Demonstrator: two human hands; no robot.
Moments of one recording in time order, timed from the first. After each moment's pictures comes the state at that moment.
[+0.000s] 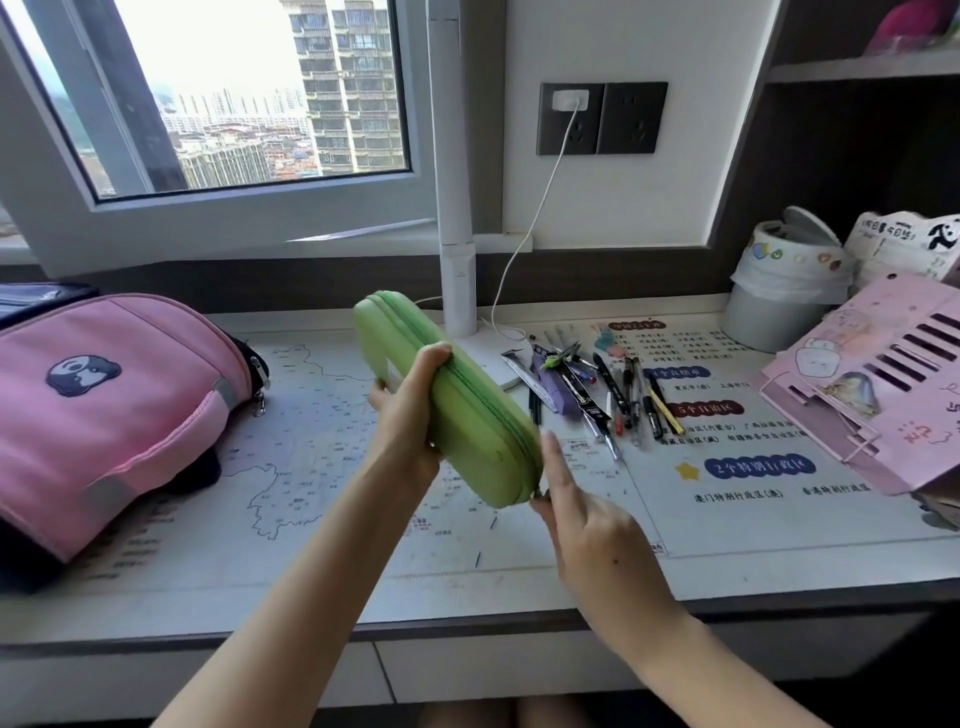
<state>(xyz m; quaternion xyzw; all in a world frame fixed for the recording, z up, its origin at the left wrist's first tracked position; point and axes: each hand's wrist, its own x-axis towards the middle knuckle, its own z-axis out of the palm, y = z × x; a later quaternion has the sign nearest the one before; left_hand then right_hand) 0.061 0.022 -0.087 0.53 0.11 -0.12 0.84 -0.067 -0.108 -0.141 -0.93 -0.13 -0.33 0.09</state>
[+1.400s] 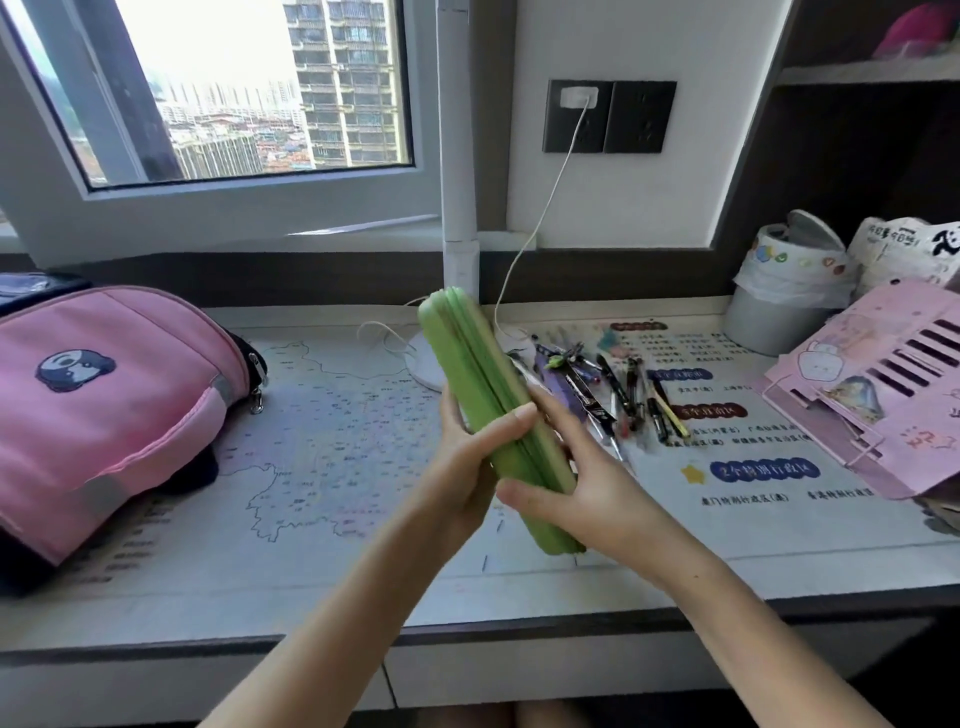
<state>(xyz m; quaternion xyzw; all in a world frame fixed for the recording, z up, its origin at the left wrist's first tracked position) 0.028 0.012 -0.112 0.49 -0.15 -0.21 0.84 -0.042 -0.111 -0.096 -0.85 -0.05 -0.03 0.53</state>
